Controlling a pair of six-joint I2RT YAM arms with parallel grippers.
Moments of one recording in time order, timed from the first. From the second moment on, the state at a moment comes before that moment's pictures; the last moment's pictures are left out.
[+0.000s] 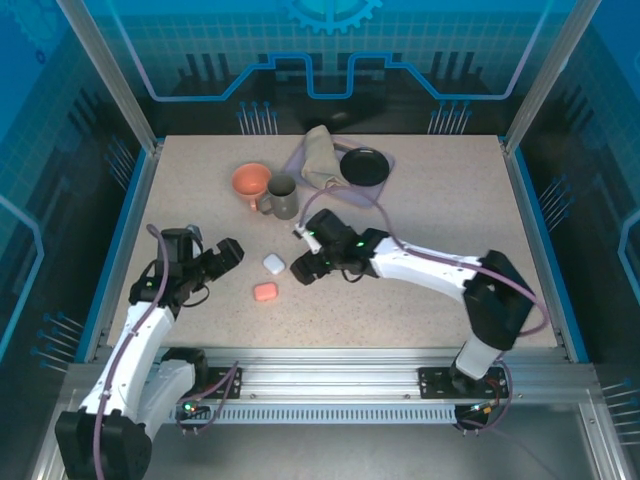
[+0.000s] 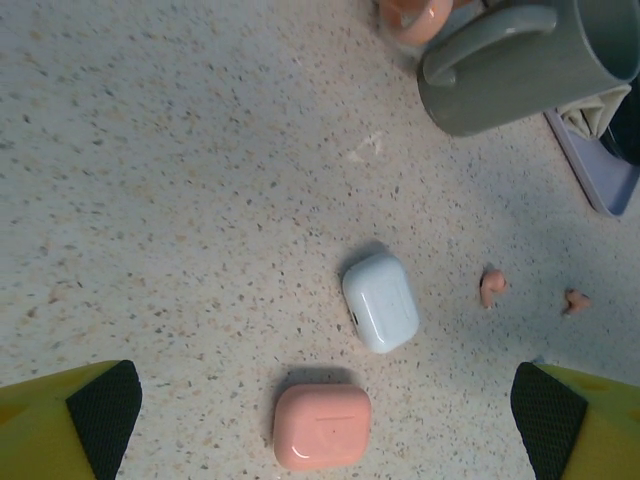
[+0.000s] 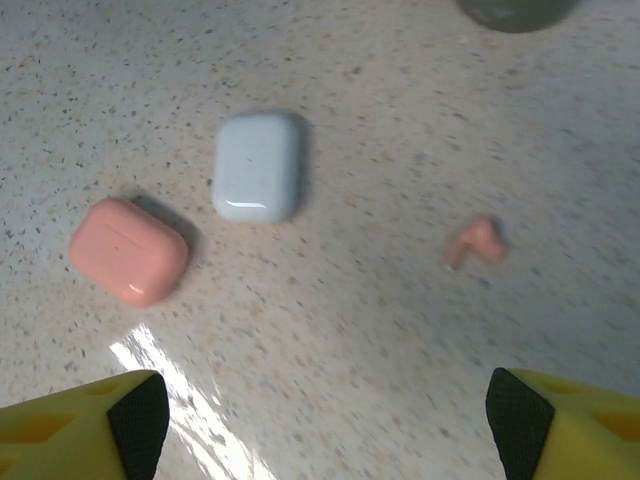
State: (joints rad) left arm -0.01 0.81 0.62 -0.62 0.17 -0.66; right arm 0.91 1.72 1.24 -0.45 0.03 0.17
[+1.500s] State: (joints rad) left arm -0.01 0.74 0.69 -0.69 0.05 -0.64; right arm 0.98 2.33 1.86 -0.72 0.11 0.20
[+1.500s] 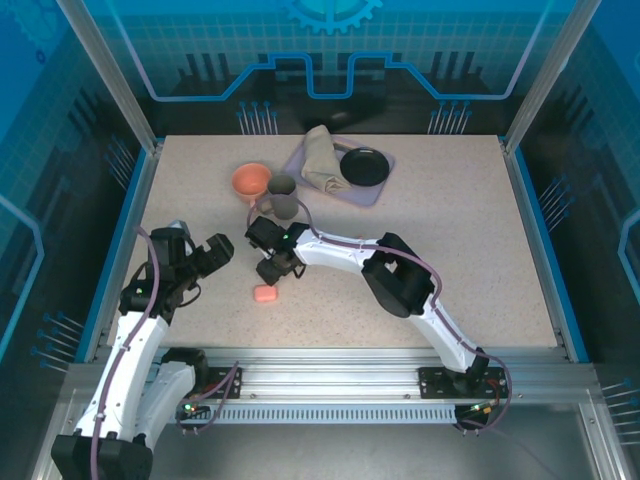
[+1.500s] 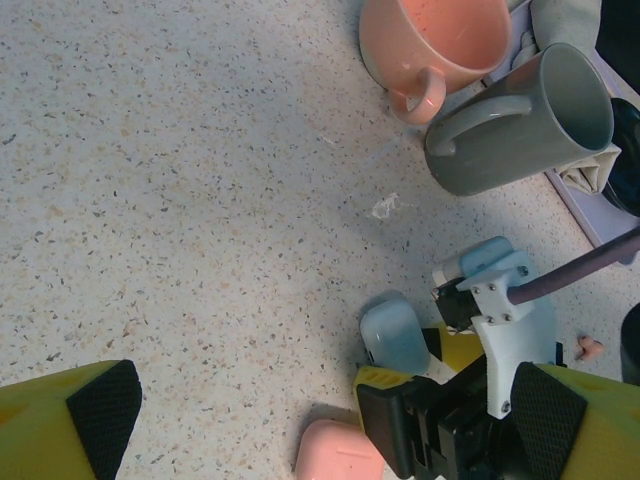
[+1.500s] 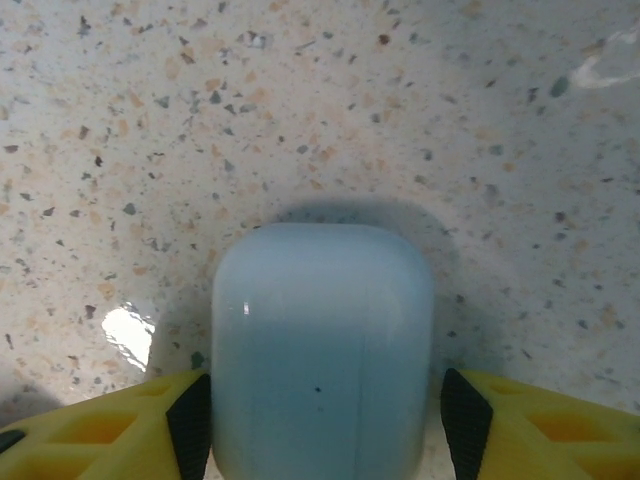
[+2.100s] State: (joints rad) left arm -0.01 0.77 0.70 -0.69 0.05 -0.64; right arm 0.98 2.32 1.84 -0.69 0.10 0.19
